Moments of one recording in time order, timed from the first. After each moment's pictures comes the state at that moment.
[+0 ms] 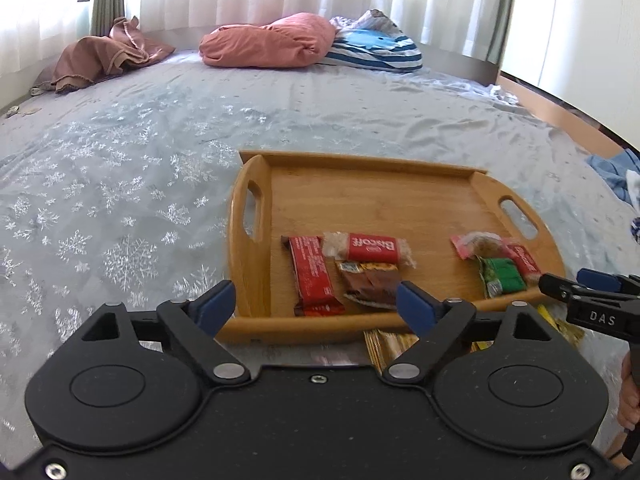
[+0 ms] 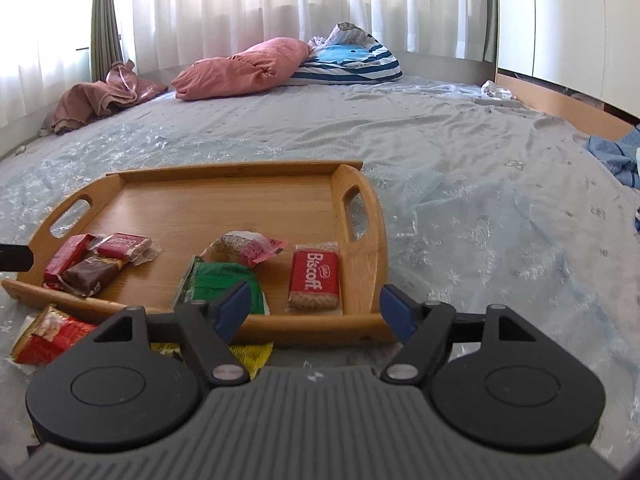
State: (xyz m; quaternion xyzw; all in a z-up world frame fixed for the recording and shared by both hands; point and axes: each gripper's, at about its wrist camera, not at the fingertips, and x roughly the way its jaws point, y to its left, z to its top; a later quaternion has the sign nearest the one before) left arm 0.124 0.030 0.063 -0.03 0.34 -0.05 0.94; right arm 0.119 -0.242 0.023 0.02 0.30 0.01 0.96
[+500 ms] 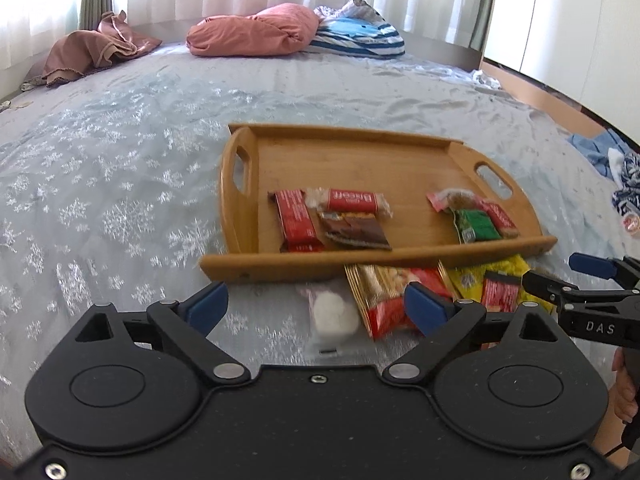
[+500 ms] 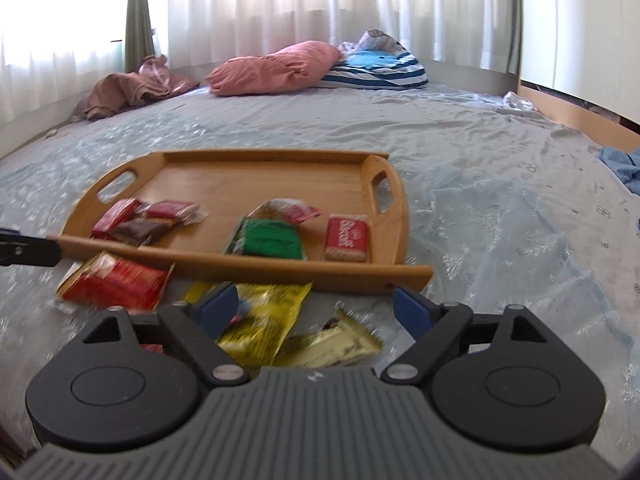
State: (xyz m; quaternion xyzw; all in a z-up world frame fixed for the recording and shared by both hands) left arm 0.079 0.026 0.050 -0.02 0.35 -0.07 0.93; right arm 0.069 -0.229 0.018 -0.01 0.29 0.06 0.96
